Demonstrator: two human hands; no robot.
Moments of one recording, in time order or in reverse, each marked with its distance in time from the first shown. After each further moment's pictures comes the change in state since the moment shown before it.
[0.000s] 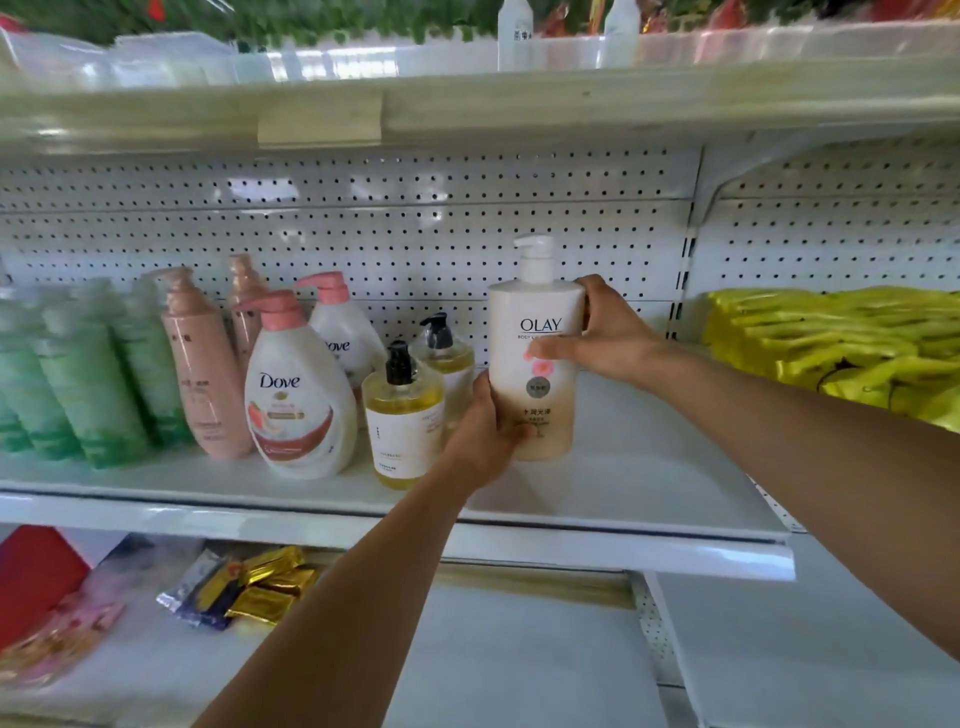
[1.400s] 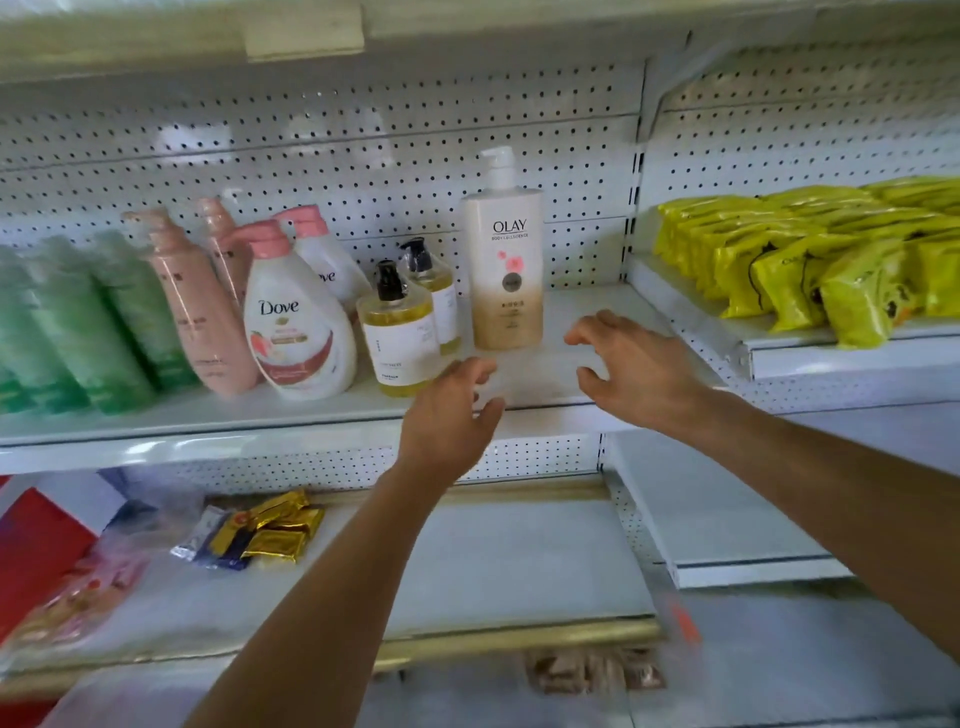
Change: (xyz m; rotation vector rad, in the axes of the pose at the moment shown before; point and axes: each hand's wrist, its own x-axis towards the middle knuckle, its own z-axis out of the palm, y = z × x) left_hand -0.120 0.001 -0.028 0.444 0.016 0.219; right_hand -0.169 0.007 0.025 -0.803 0.044 -0.038
